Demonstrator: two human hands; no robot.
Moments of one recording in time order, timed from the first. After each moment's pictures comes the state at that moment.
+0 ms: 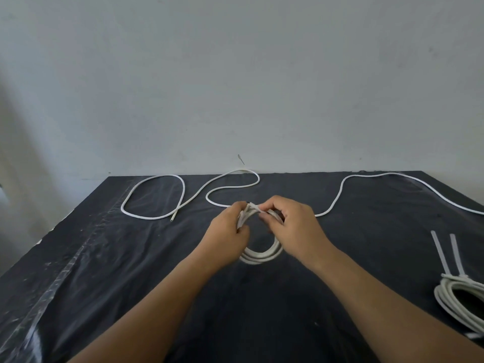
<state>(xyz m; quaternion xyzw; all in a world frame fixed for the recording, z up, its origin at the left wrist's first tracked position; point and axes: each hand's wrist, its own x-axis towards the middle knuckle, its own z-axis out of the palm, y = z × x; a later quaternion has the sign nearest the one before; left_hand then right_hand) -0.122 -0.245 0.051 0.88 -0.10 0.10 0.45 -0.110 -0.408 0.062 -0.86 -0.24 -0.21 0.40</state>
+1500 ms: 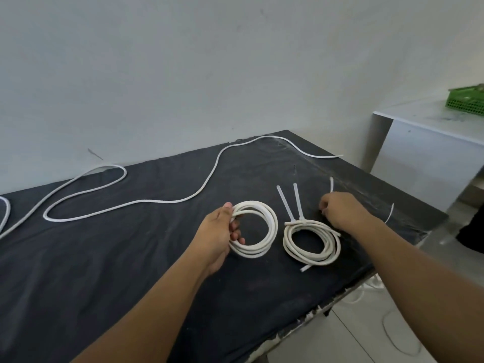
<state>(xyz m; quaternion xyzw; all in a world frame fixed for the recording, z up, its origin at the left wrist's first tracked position) -0.109 -0.497 0.011 0.60 -0.04 -0.20 0.77 -0.134 -0.778 0.003 -0.97 0.22 -0.01 0.10</state>
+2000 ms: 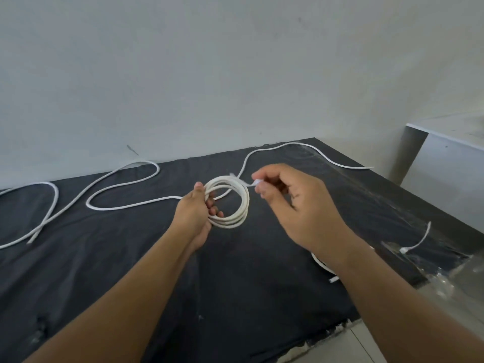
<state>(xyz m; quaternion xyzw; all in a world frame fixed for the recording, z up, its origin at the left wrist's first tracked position) -0.061 -0.428 0.037 0.56 0.05 -0.06 0.83 -0.180 -0.580 0.104 -0.83 -0.19 -0.32 0.42</state>
